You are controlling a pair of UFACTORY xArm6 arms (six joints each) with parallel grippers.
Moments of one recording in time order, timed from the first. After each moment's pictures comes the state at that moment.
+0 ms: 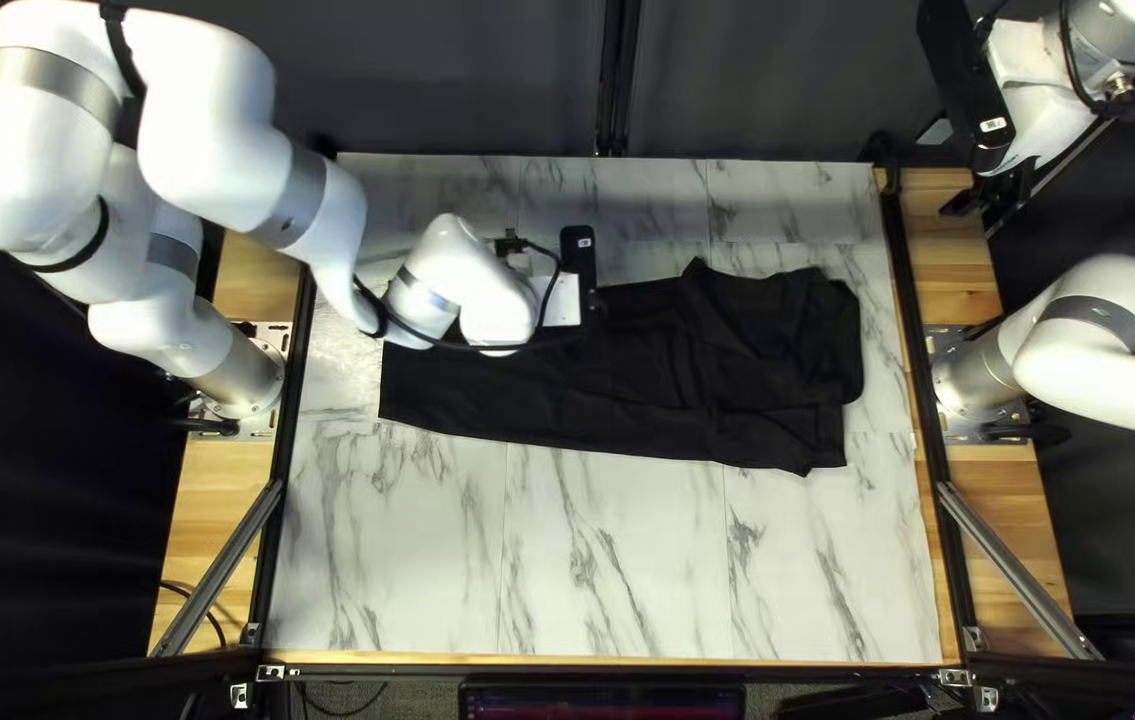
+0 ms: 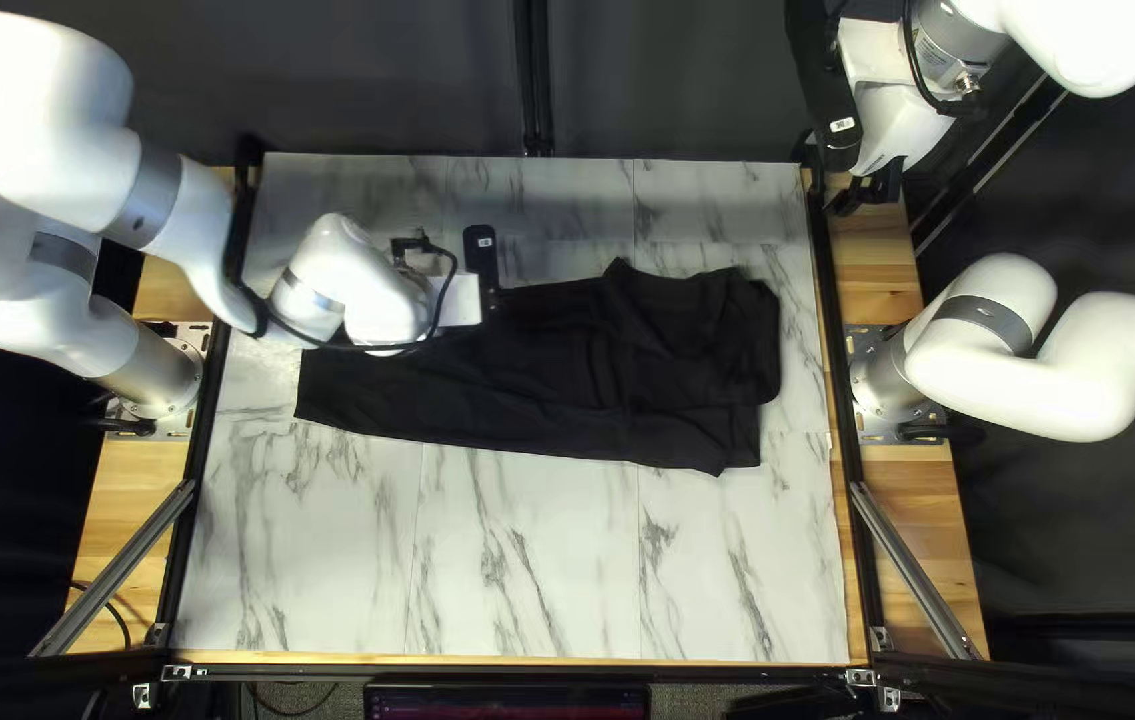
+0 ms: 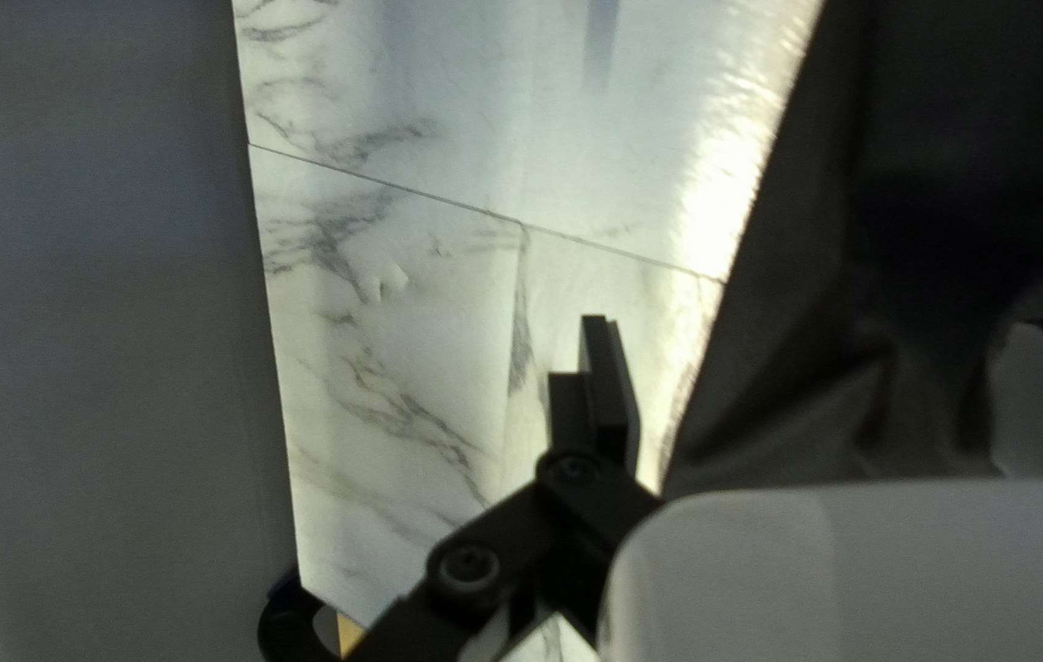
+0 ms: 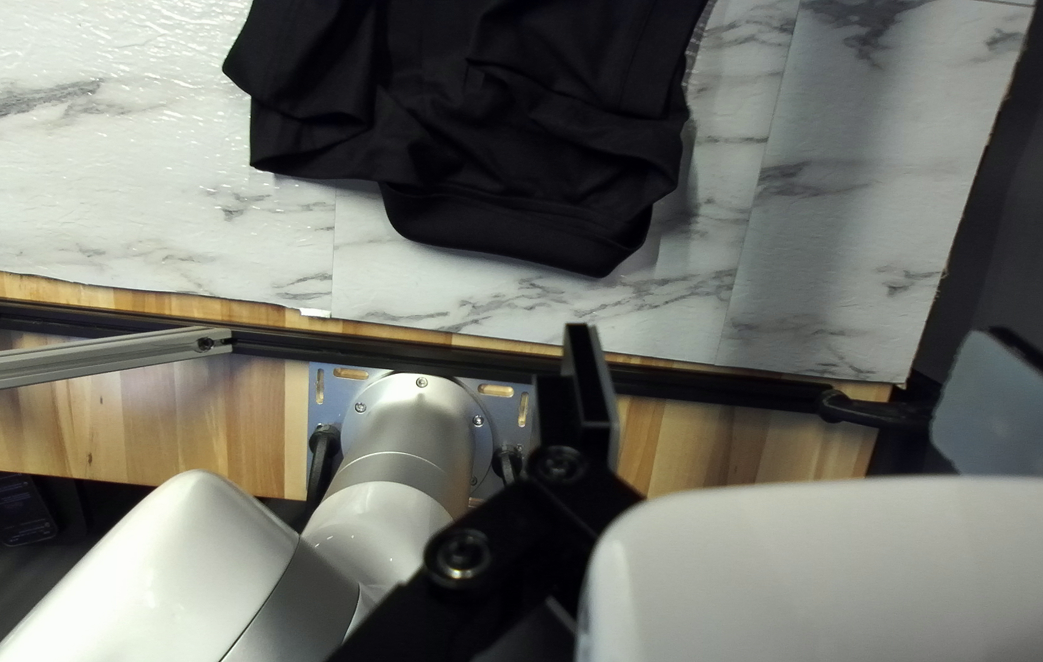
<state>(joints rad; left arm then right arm) 0.01 0.09 -0.69 0.88 0.83 -0.78 -0.68 -0.99 -0.73 0.14 1.58 -0.79</state>
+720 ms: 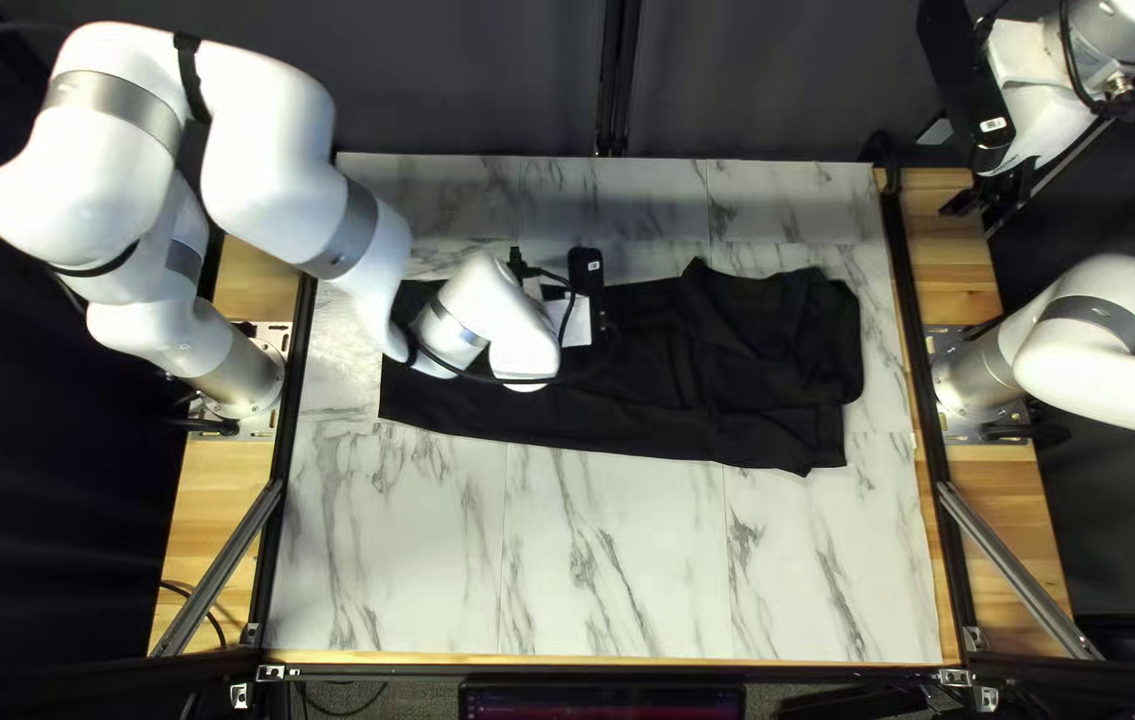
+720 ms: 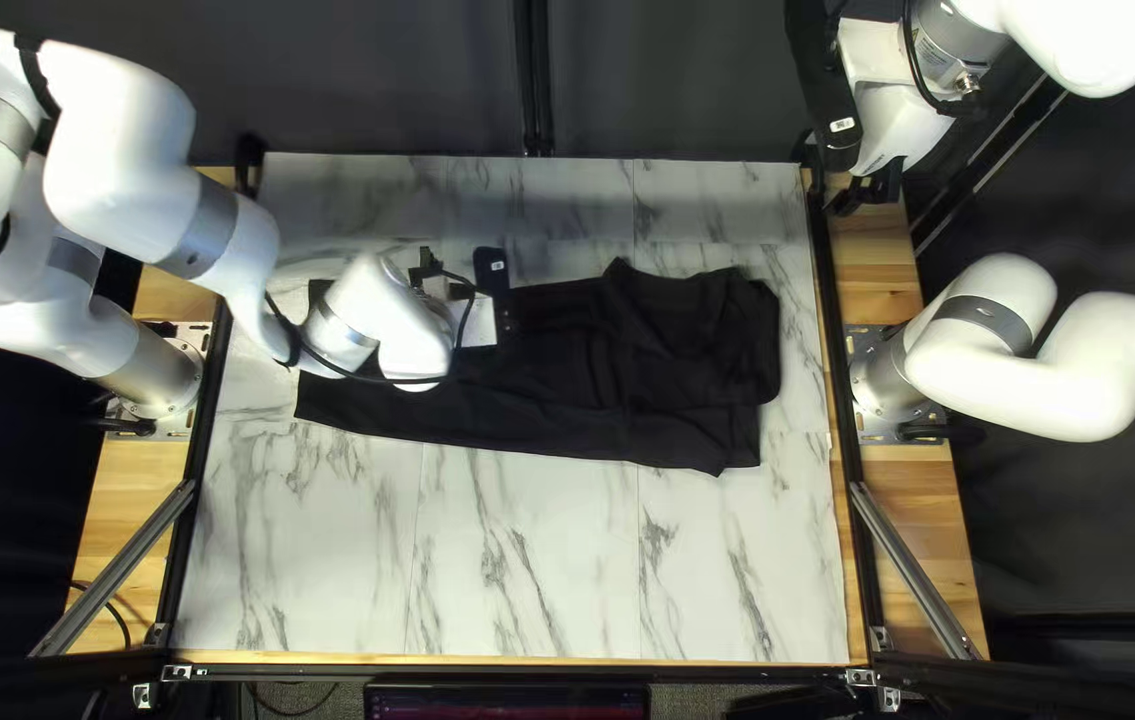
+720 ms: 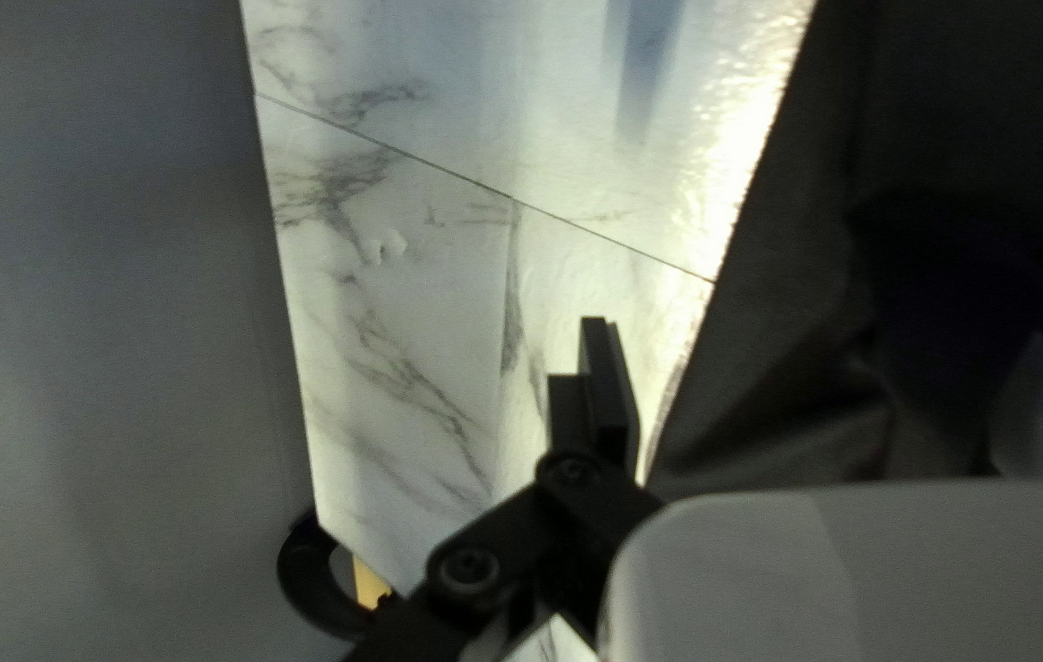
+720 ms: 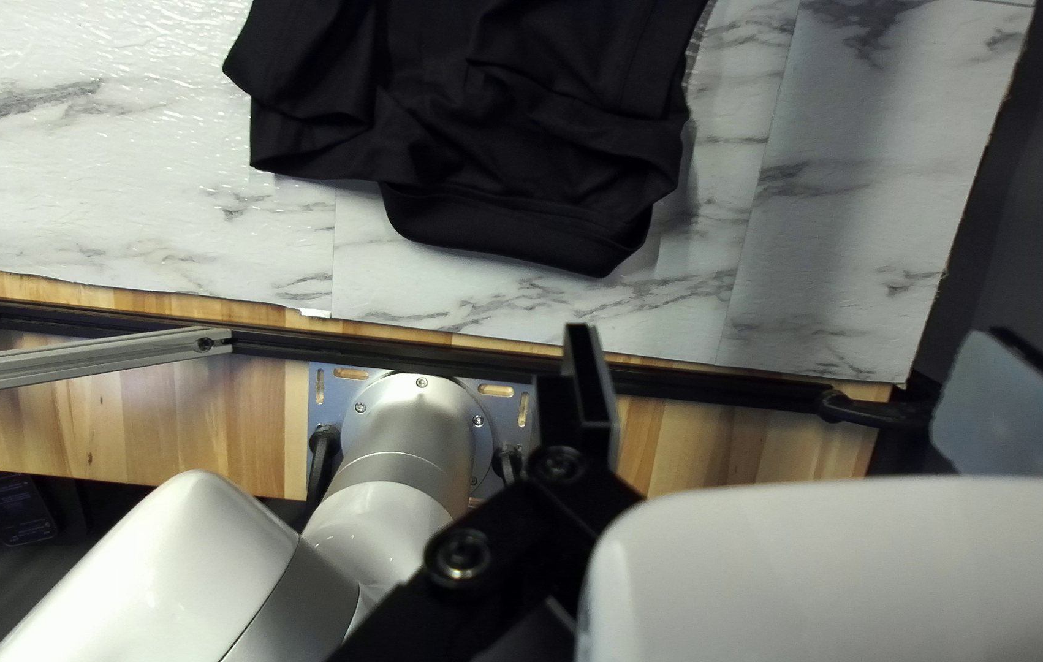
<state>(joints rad) -0.02 0.27 -0.85 0.91 0.98 -0.84 -0.68 -0.99 -0.73 0.14 1.58 -0.79</state>
